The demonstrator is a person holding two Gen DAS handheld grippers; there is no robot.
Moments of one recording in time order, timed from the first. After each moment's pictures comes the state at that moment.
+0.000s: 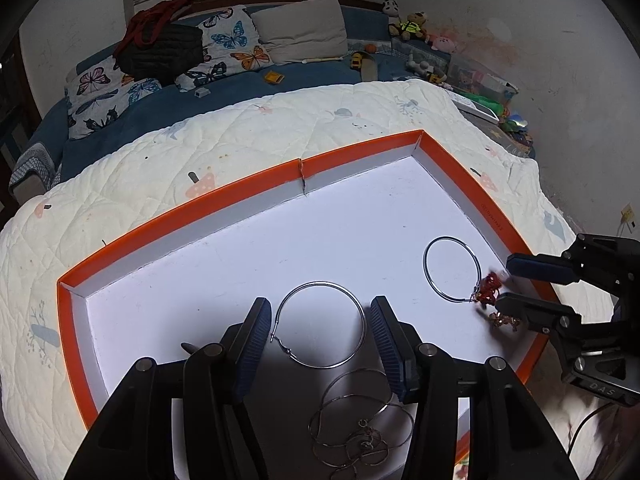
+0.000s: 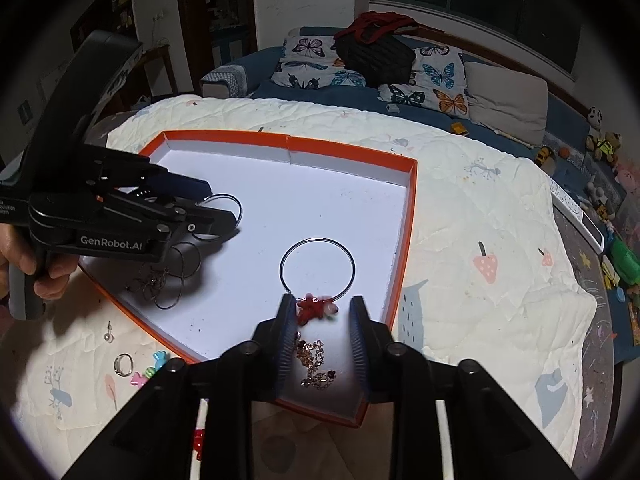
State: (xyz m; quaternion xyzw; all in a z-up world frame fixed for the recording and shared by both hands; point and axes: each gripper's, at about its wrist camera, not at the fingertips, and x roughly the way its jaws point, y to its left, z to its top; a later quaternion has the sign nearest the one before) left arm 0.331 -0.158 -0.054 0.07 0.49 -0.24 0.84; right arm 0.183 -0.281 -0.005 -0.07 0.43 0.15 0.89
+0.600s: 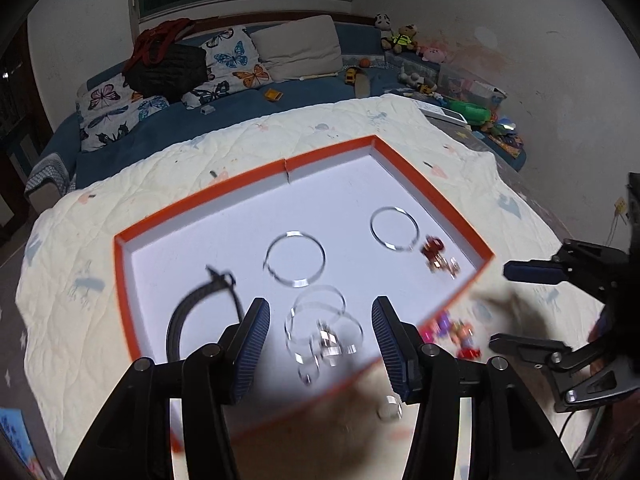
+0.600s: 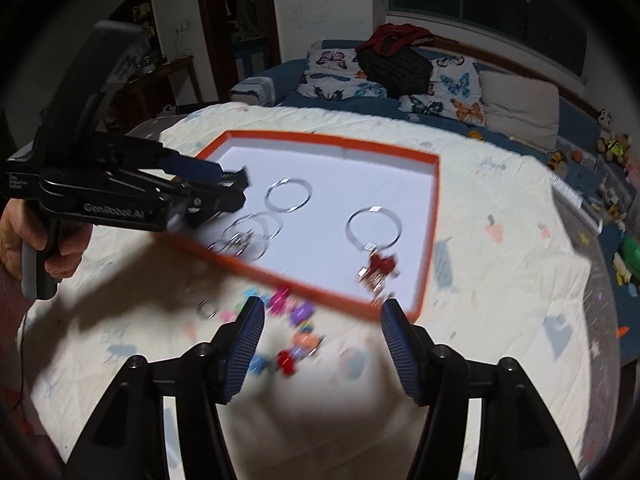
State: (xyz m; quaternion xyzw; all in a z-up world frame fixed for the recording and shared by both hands) left arm 0.234 -0.136 -0.001 0.08 0.46 -0.24 0.85; right arm 0.113 -0.272 0.007 -0.05 0.42 0.20 0.88
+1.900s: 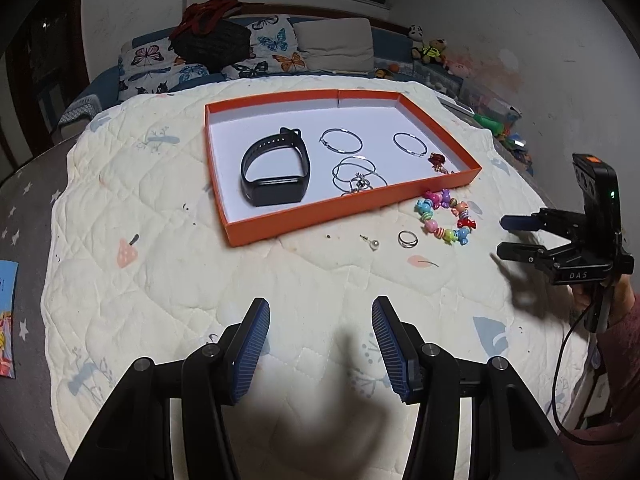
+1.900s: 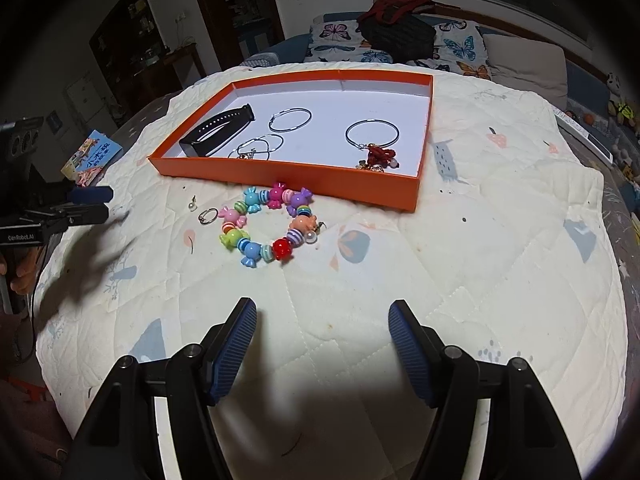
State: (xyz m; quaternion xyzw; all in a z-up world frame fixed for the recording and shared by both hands) left arm 0.106 -0.034 -0.025 0.02 0.47 -0.20 0.86; right arm 0.085 -0.299 -0.026 -0.03 0.46 0.21 0.86
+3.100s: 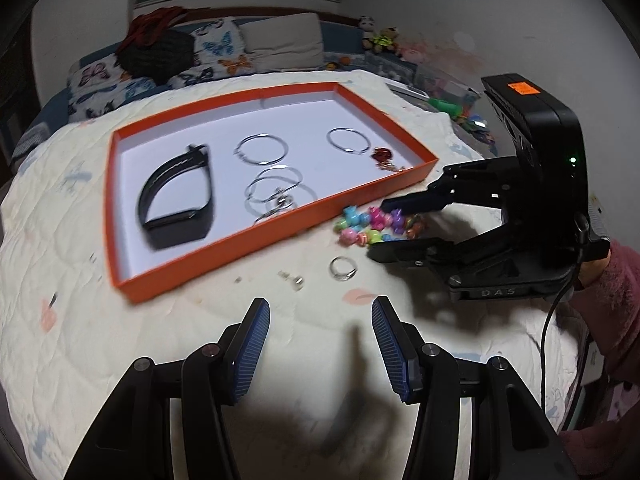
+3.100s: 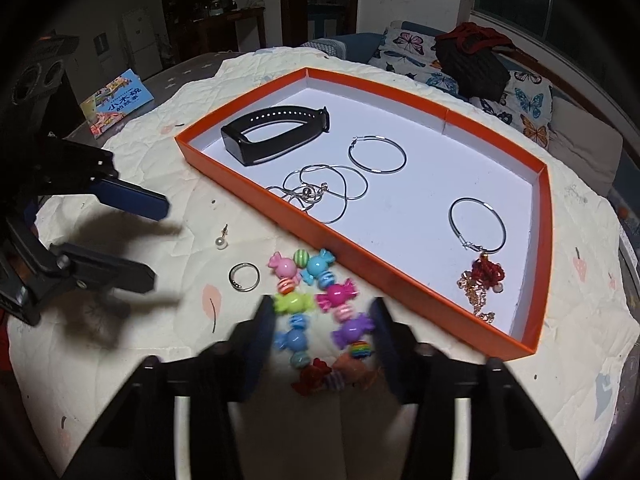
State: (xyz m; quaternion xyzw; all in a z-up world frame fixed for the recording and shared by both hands) left arm 0.135 -0.100 -0.039 0.04 0.46 -0.28 0.84; right arm 0.120 -0.229 -0.026 -0.16 0.43 0.28 0.84
